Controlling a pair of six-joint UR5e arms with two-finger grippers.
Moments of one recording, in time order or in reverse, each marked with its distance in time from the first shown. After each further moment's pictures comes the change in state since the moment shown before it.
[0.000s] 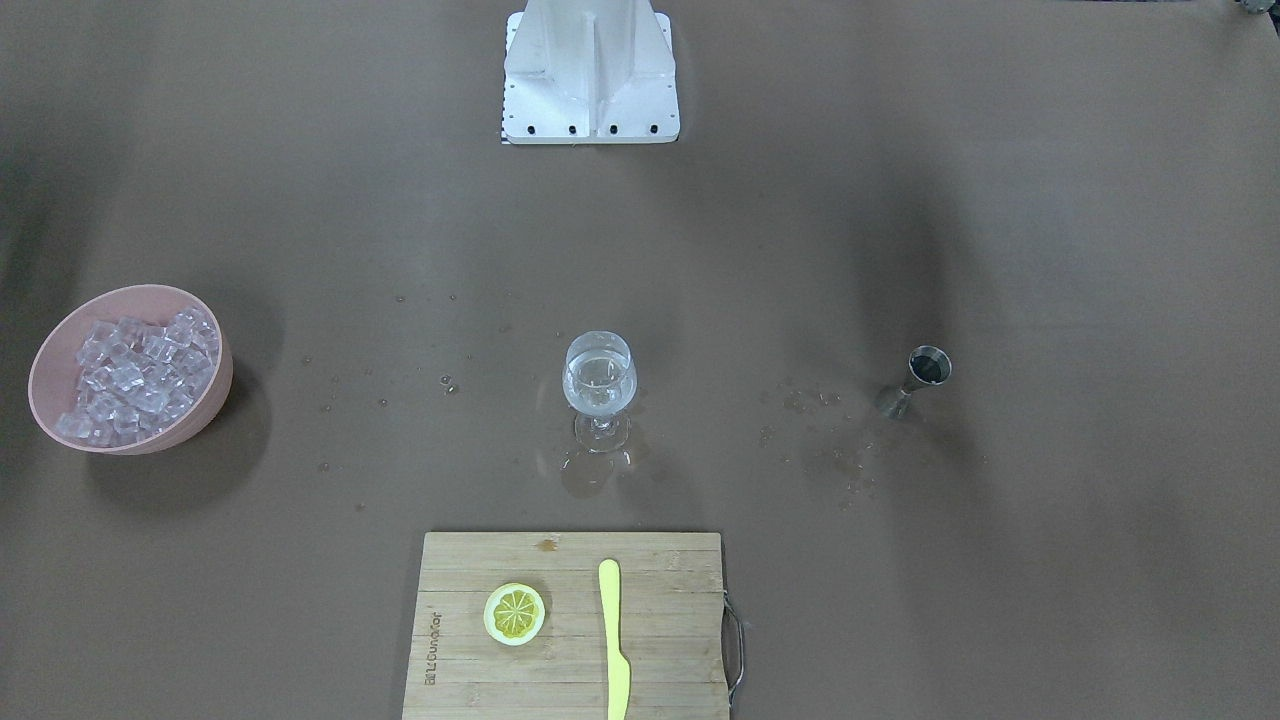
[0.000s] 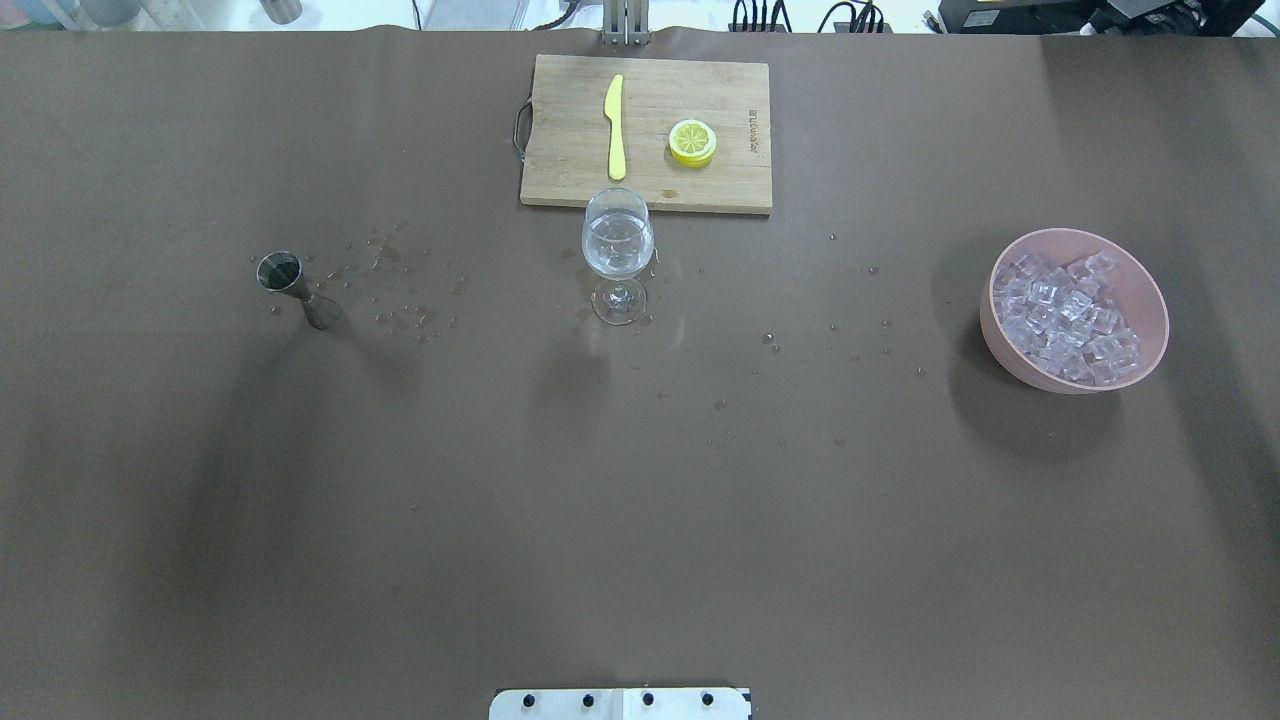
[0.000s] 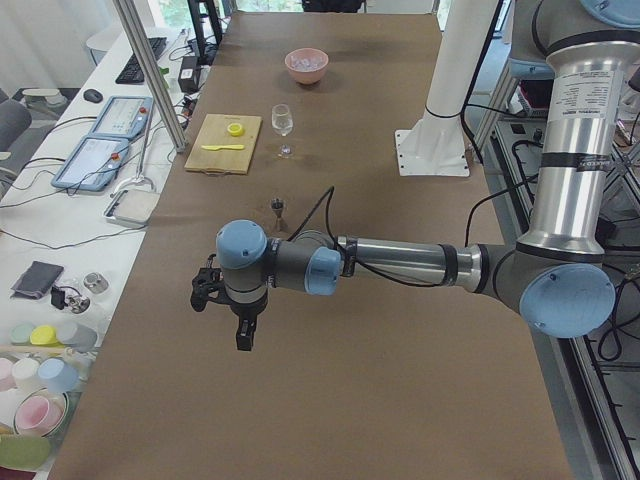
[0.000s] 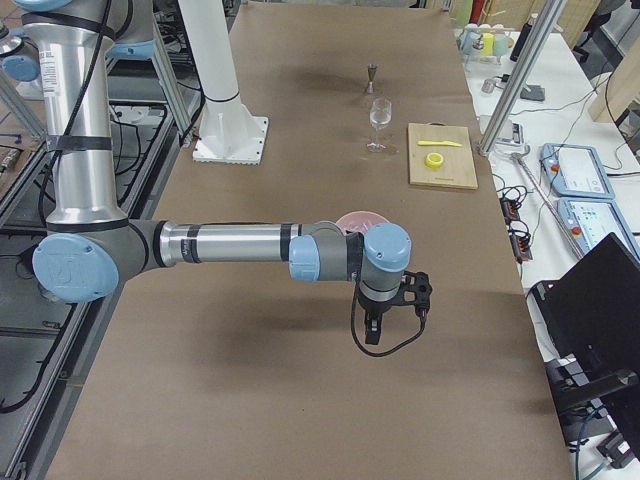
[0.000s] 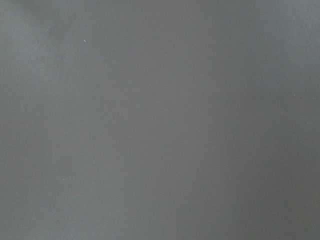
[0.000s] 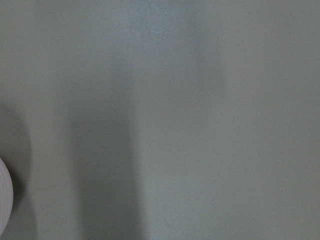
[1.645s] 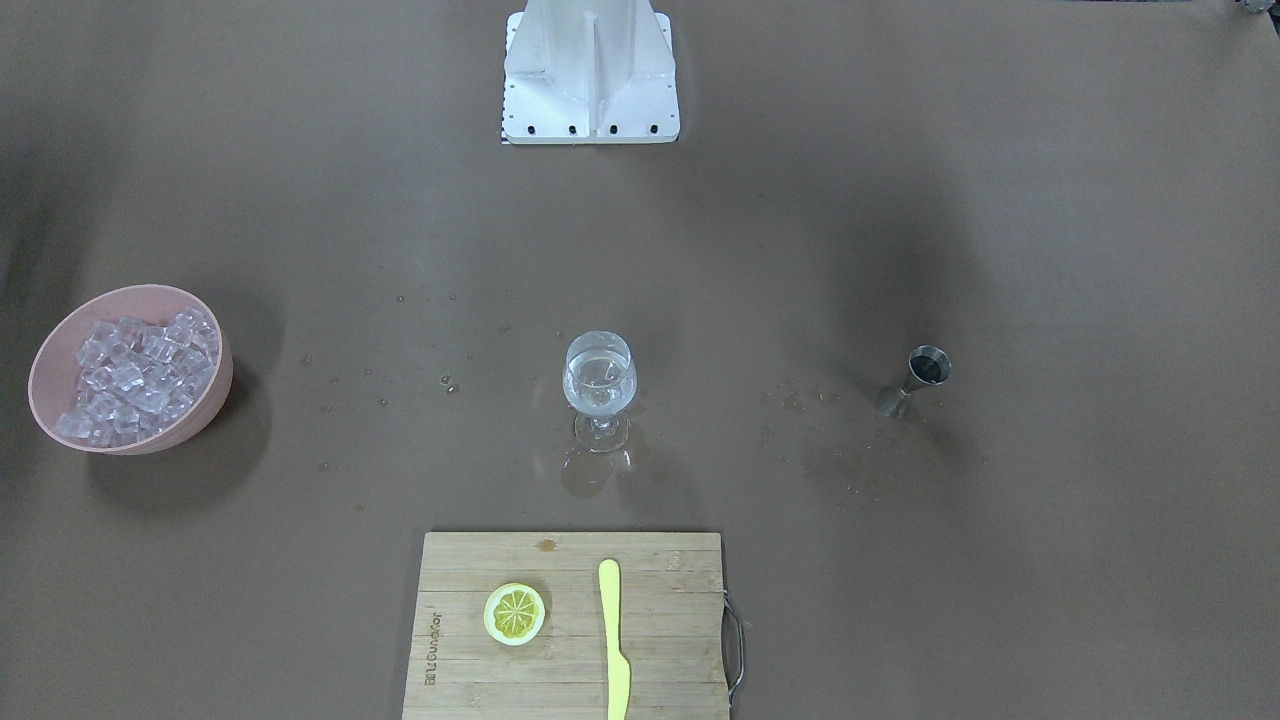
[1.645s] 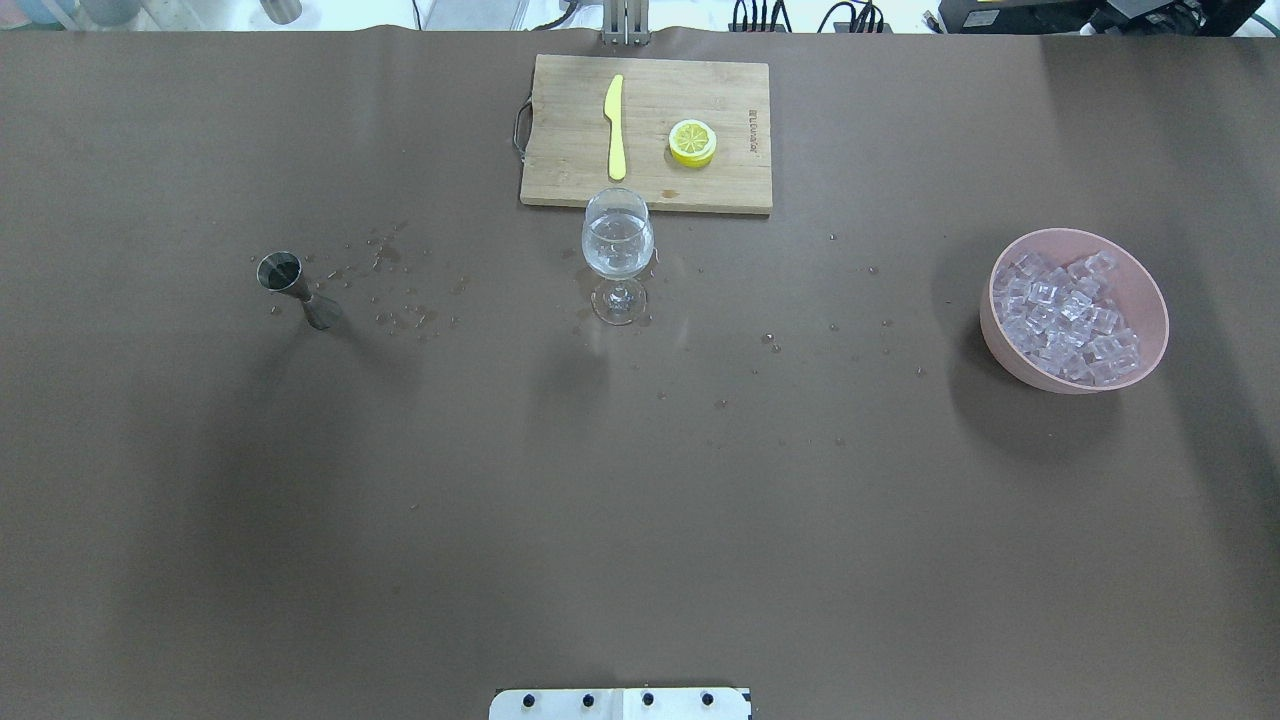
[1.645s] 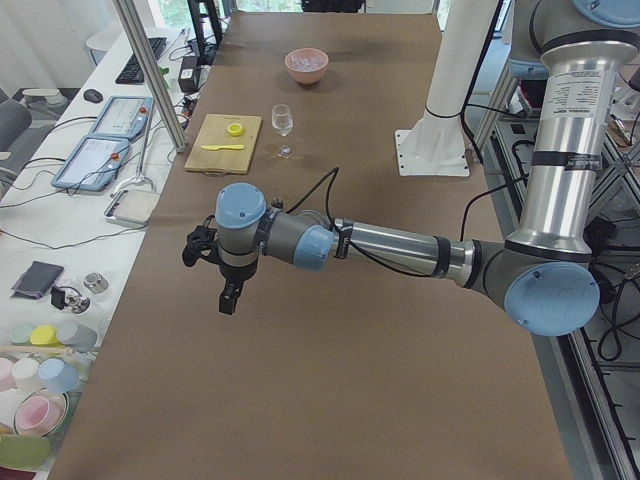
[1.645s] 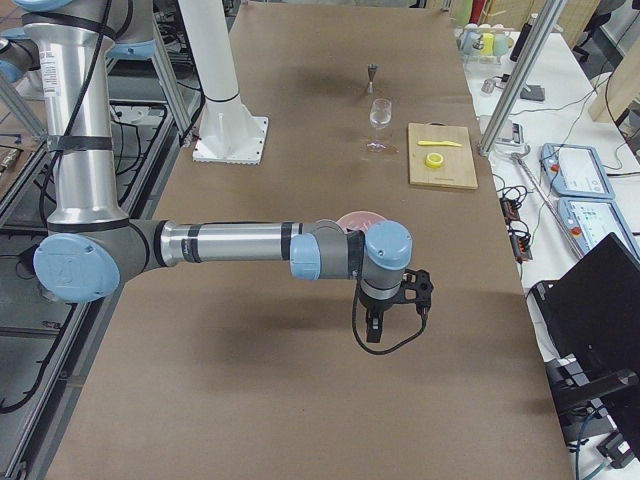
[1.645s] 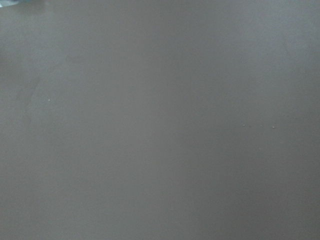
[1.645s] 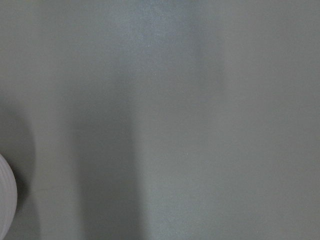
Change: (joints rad) left arm 0.055 -0.038 -0.087 -0.094 0.004 -0.015; right arm 0.000 0.003 0.004 -0.003 0.003 0.000
